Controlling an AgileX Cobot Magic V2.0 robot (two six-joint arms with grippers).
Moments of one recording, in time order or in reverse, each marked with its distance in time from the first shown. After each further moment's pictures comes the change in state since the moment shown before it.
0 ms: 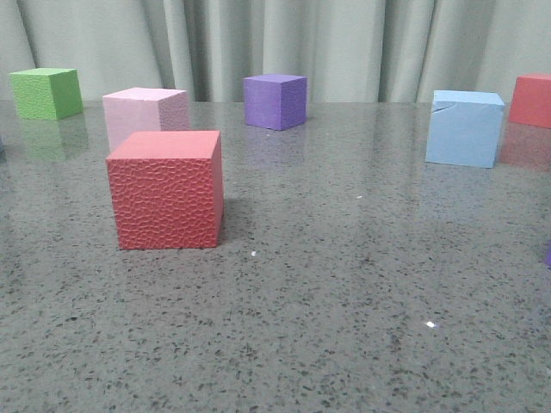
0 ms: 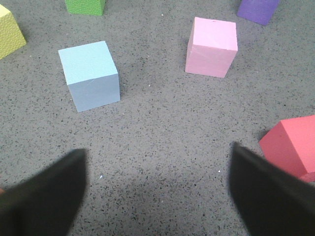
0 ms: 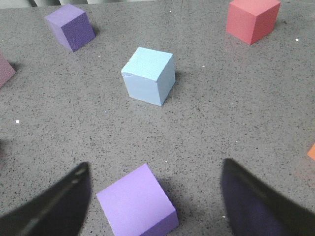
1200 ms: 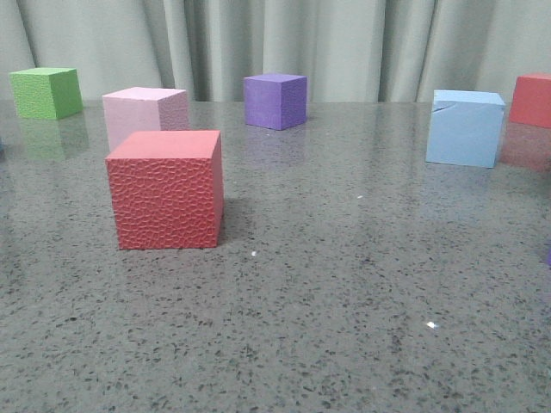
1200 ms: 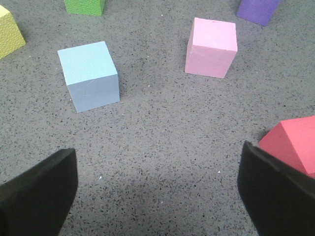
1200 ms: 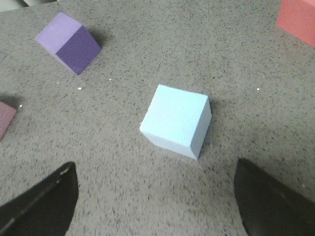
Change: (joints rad) left arm 0.000 0.000 0.000 -0.002 0.000 0.000; right arm 0.000 0.654 -0.367 0.132 -0.087 0.024
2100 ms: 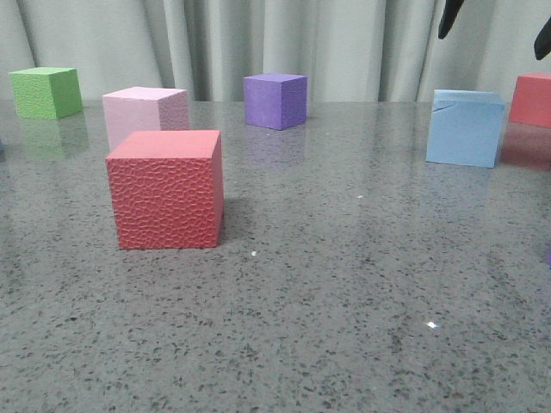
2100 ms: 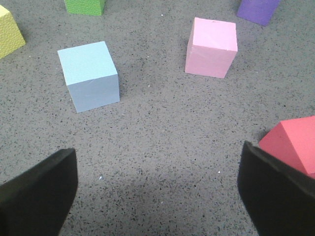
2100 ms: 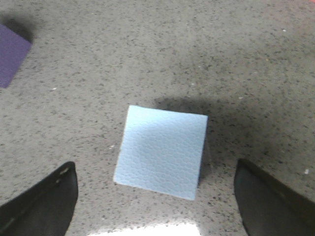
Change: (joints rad) left arm 0.000 0.000 0.000 -0.001 0.000 0.000; right arm 0.147 0.365 -0.232 -0.334 0.084 0.433
